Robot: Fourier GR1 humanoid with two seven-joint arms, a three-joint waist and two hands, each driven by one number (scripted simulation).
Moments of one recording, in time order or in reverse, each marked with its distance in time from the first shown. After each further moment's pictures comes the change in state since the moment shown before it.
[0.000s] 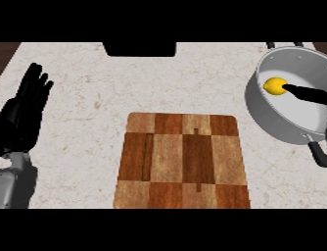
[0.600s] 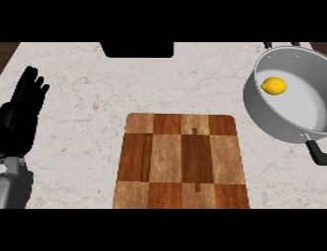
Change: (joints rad) left arm 0.030 0.003 0.008 -0.031 -0.007 -0.008 0.012; right arm 0.131 -0.200 -0.086 0.052 -0.180 0.276 -0.109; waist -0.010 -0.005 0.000
